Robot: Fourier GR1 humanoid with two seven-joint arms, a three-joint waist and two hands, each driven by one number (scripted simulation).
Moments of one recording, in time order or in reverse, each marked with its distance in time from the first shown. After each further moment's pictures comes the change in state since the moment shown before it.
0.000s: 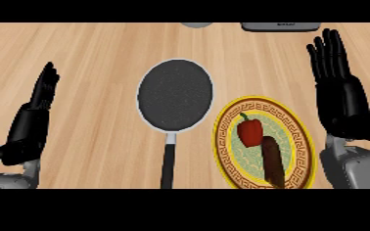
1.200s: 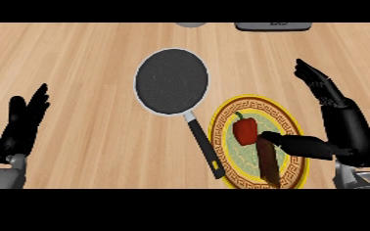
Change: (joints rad) left arm -0.027 0.034 0.091 0.262 0.052 -0.098 0.380; right arm 0.152 -0.083 0.073 -0.111 0.180 0.063 0.011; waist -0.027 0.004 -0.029
